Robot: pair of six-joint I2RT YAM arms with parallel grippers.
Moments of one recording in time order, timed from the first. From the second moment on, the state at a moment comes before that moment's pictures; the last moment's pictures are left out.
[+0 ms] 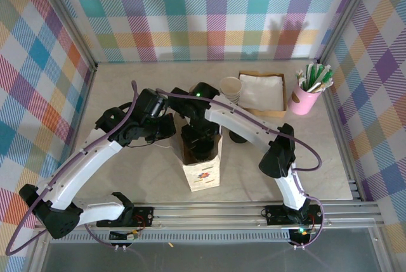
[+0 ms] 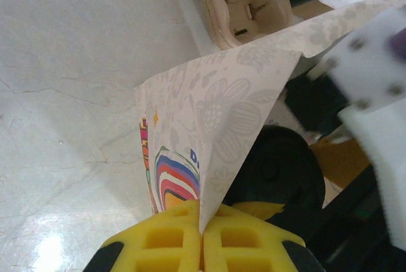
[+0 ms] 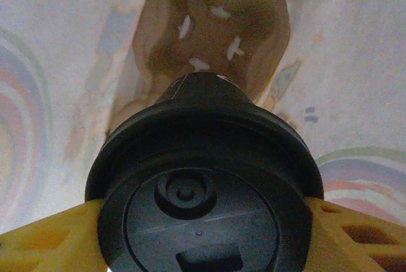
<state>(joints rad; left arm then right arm) -0.67 1.19 1.34 -1.12 0.01 -0.82 1.00 2.08 2.21 -1.63 0.02 0.45</state>
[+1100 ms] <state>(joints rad) -0.74 1.23 1.36 -1.13 -0.10 -0.82 0.97 2.09 2.14 -1.48 0.10 0.41</state>
